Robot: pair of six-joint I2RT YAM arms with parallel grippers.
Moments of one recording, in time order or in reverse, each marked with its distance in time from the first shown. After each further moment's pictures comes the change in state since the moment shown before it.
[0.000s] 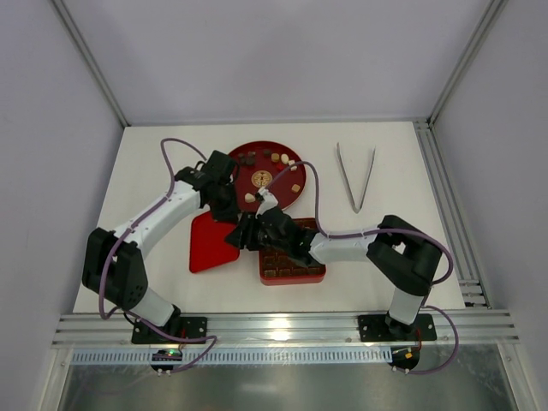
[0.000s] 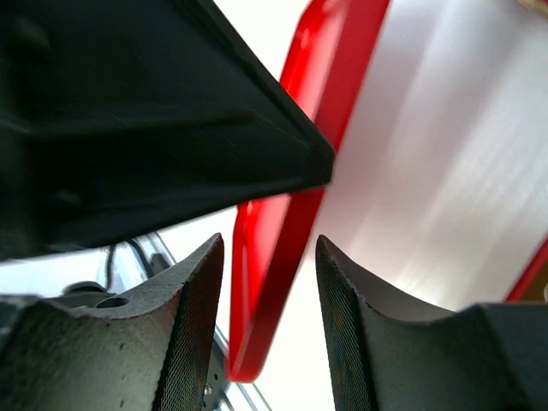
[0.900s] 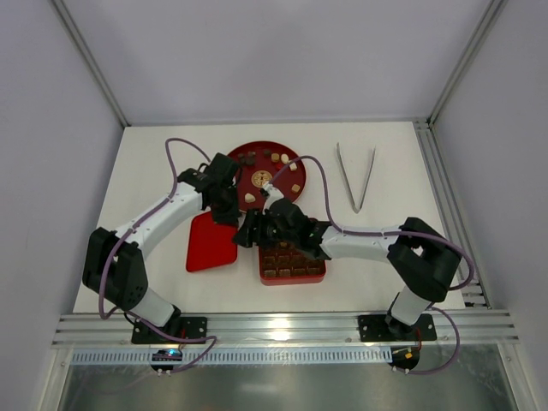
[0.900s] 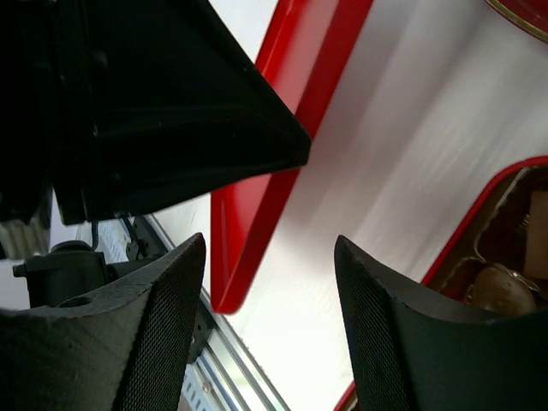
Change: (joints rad) left arm -0.020 0.000 -0.010 -0.010 -0.019 0.045; right arm -0.058 -0.118 -0.009 -0.204 -0.102 -0.095
